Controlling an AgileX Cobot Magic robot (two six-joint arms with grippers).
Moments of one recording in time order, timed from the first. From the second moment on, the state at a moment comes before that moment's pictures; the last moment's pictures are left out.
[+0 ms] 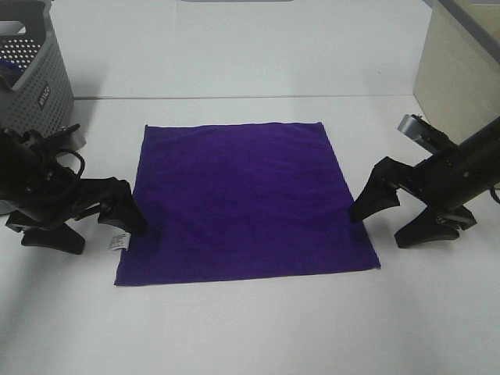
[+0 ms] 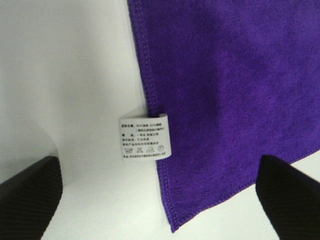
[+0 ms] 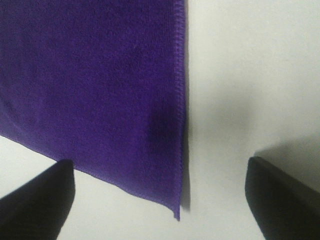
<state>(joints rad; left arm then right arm) -0.11 1.95 -0.94 -0.83 0.60 0.57 -0.04 2.00 -0.98 0.87 0.77 -0.70</state>
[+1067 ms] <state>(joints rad) -0.28 2.15 -1.17 -0.75 0.80 0.30 0.16 2.11 -1.07 0.83 0.75 -0.59</state>
